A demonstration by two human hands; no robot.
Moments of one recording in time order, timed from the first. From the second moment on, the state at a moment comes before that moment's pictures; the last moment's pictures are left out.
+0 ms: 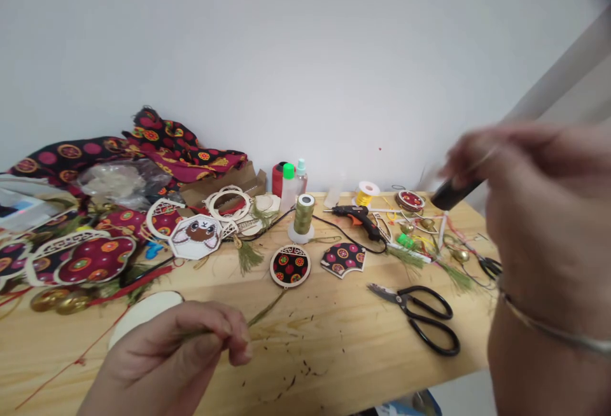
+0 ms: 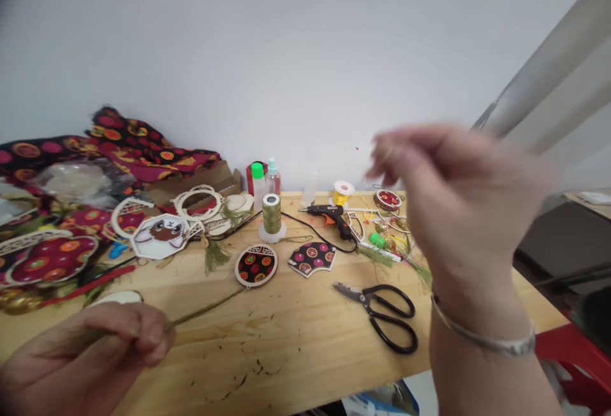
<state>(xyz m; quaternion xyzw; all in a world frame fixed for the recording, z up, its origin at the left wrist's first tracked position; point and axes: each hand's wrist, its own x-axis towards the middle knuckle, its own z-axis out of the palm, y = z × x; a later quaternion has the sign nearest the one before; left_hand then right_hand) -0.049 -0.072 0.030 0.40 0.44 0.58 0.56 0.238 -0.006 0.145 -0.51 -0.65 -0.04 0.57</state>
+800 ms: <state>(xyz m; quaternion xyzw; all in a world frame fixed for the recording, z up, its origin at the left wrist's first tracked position) -0.020 -0.072 0.018 0.39 0.44 0.48 0.65 0.162 -0.046 0.025 -0.30 -0.69 0.60 0.28</state>
